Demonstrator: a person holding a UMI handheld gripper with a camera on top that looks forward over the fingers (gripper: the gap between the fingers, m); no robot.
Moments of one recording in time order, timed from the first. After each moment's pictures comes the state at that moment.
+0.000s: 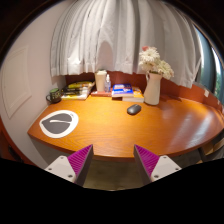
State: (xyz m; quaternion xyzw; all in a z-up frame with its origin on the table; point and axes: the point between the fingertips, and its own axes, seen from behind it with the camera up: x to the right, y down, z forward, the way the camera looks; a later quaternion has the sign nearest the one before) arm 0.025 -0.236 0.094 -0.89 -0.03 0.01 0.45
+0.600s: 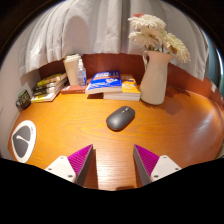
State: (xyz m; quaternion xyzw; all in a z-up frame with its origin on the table) arm 0.111 -0.030 -0.004 -0.92 0.00 0.00 0.40
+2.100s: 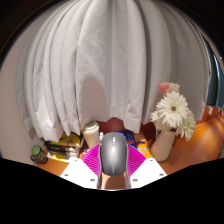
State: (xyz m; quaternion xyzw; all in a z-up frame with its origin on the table) arm 0.015 0.108 0.247 -0.86 0.03 0.00 0.51
